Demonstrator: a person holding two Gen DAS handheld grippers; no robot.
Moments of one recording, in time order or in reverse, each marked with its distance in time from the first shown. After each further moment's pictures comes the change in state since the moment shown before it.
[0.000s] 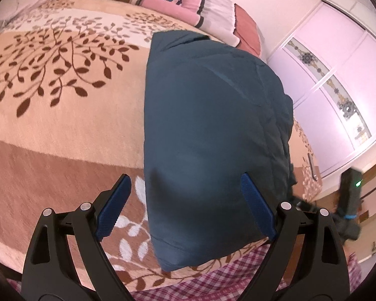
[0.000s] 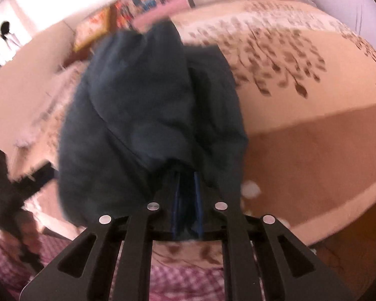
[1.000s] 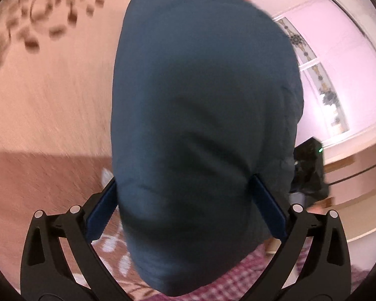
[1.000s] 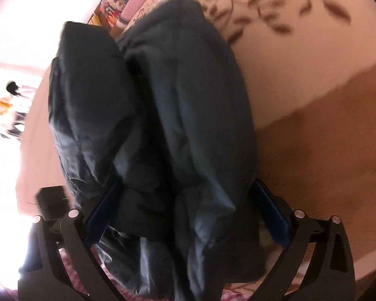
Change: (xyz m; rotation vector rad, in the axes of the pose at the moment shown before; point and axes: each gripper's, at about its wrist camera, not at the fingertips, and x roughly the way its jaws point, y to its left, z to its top) left arm 0.077 0.026 0.014 -0.093 0.279 -0.225; right arm 0.083 -0.066 0.032 0.315 0.201 0.424
